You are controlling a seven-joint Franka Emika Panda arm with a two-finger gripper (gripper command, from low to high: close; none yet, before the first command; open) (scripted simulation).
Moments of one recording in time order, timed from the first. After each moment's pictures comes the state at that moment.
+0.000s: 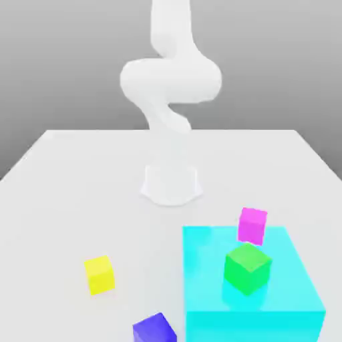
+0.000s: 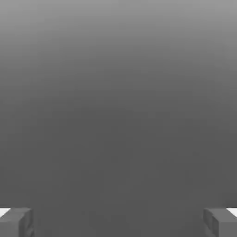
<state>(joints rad) -0.05 -0.71 0.04 -2.30 -0.02 2.33 0.89</state>
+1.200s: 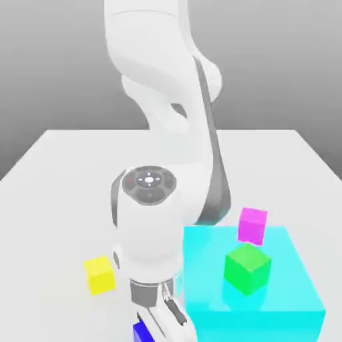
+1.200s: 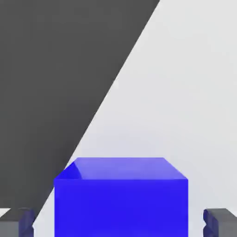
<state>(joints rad) -0.23 0.46 0.15 -2.33 -0.19 2.78 1.93</state>
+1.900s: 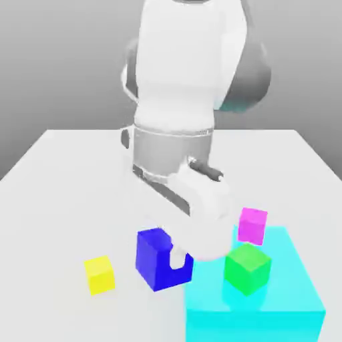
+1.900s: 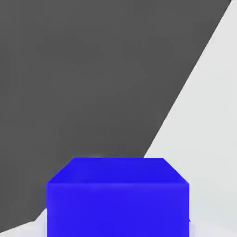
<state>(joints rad) -0.16 -0.06 0.26 -2.34 -0.07 2.41 1.98</state>
